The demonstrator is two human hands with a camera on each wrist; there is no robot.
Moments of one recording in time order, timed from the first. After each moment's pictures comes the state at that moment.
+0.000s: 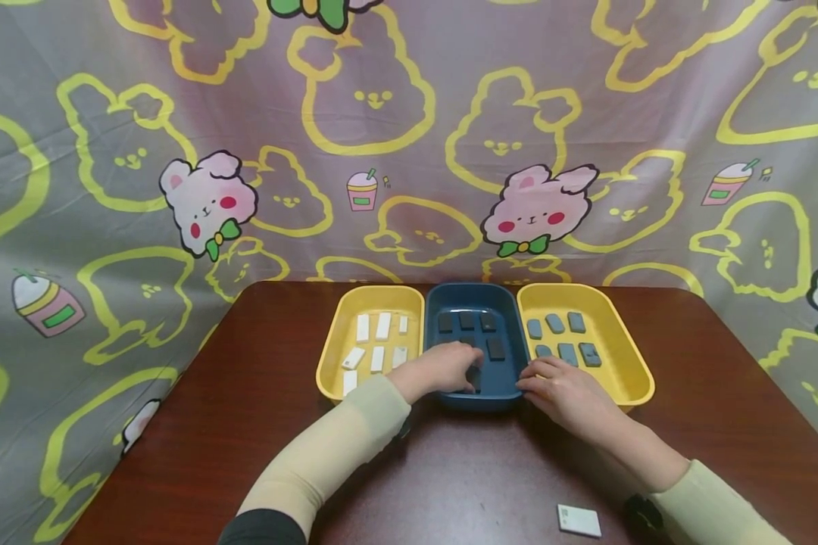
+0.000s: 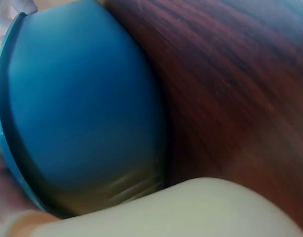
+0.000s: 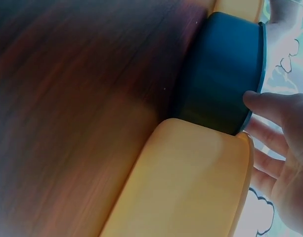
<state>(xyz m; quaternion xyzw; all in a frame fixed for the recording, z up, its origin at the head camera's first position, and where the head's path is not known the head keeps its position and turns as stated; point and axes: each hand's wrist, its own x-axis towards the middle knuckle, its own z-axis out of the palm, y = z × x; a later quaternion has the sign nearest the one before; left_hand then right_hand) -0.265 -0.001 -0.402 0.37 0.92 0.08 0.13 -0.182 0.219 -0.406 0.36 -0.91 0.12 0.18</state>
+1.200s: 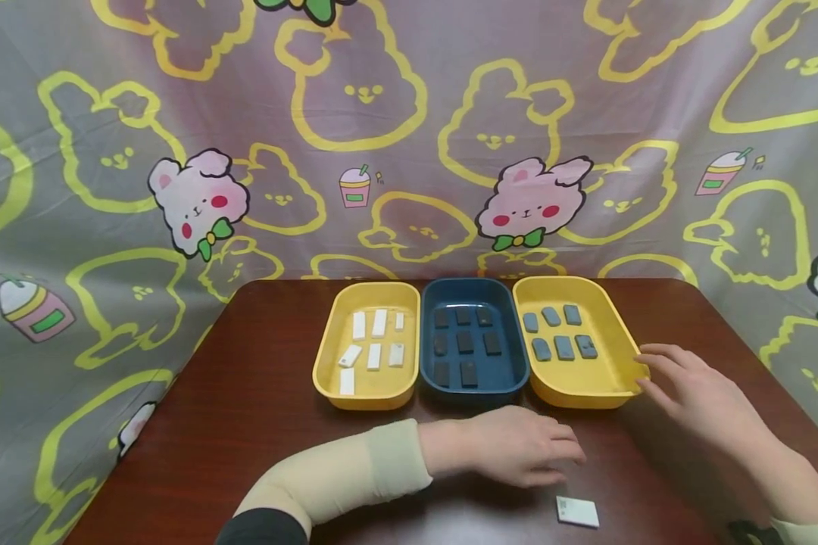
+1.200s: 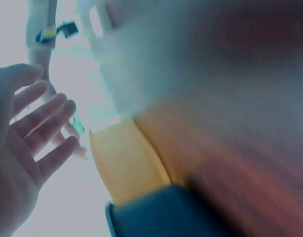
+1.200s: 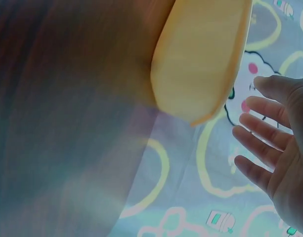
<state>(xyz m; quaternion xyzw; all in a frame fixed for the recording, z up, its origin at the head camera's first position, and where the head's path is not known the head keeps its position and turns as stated) -0.165 0.055 -0.387 0.68 0.73 0.02 0.03 -0.143 0.344 -0.391 0.16 -0.96 0.12 0.20</state>
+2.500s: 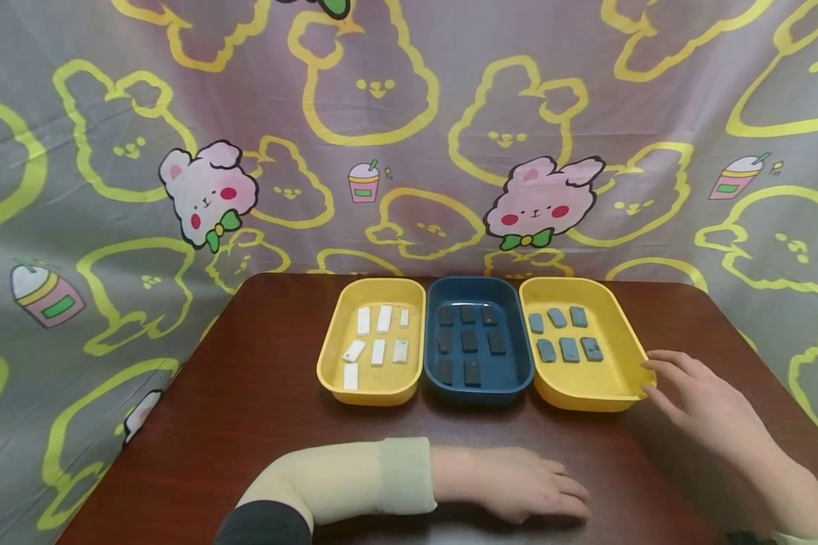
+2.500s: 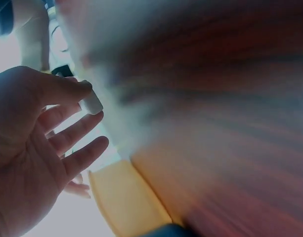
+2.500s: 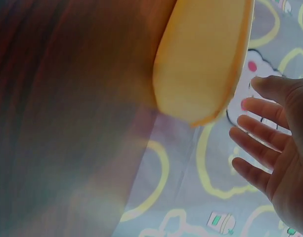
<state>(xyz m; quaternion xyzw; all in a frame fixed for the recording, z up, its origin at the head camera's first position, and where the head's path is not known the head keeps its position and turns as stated) -0.138 0.058 -0.414 0.70 0.69 -0.11 0.12 -0.143 0.344 -0.397 0.16 -0.96 0.12 0.19</state>
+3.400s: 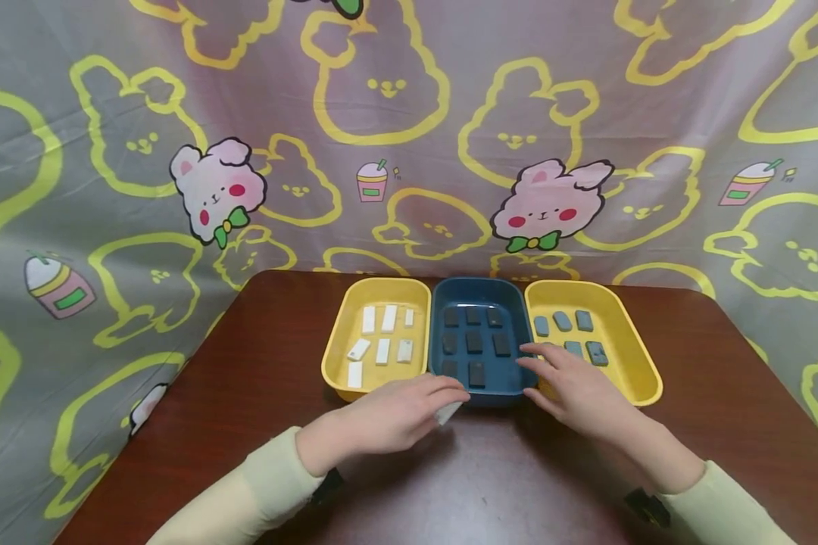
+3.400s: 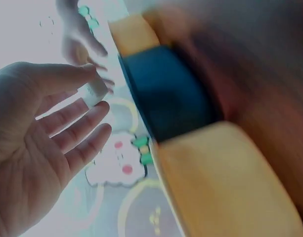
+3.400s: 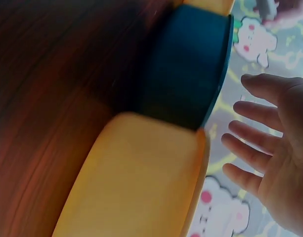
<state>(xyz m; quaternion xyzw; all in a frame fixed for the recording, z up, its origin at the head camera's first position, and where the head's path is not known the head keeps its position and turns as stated) -0.168 -0.090 -0.366 0.53 0.84 0.13 -0.03 -0.178 0.213 -0.388 0.34 -0.92 0.12 0.16</state>
